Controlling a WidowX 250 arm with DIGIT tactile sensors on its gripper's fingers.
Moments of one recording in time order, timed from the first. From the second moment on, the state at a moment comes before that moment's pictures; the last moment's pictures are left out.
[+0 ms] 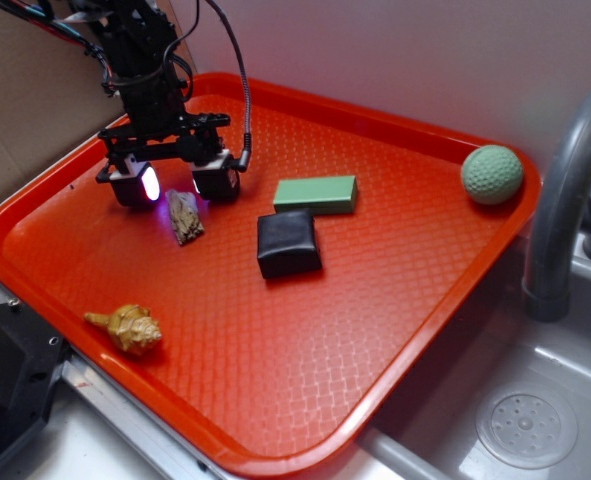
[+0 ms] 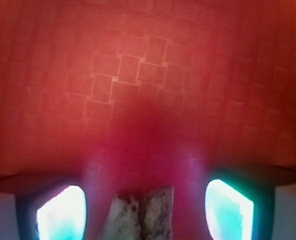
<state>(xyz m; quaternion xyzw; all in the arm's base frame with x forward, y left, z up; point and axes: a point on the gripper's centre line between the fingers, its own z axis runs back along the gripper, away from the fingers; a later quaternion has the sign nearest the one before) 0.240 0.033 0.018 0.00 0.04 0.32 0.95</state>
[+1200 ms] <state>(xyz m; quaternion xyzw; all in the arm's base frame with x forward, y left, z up) 0.211 0.004 0.020 0.01 0.07 0.36 0.93</state>
